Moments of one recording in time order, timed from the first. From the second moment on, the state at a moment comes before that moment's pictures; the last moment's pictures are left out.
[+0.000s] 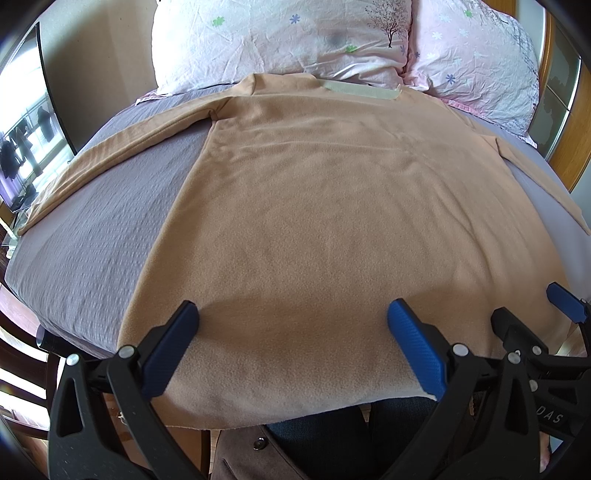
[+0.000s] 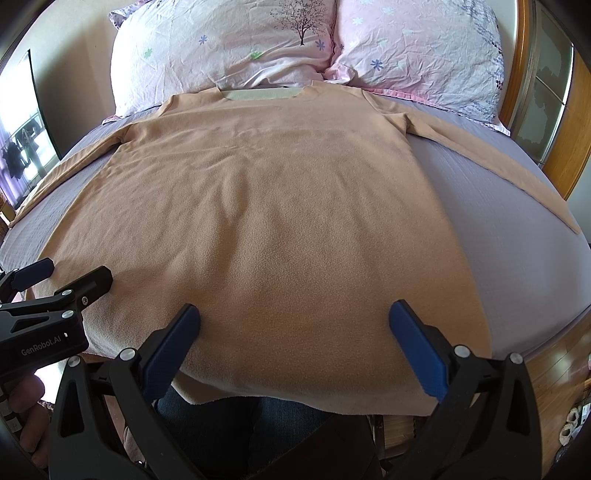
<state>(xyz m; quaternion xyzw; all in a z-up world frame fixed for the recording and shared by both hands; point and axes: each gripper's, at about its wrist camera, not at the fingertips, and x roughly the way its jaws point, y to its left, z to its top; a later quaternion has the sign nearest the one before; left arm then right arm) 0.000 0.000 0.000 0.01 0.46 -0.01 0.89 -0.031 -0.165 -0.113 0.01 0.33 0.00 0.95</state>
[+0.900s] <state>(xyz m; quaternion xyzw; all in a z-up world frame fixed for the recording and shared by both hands) -0.003 0.003 0.012 0.03 0.43 -0.02 0.90 -0.026 -0.284 -0.067 0.15 0.23 0.01 0.96</state>
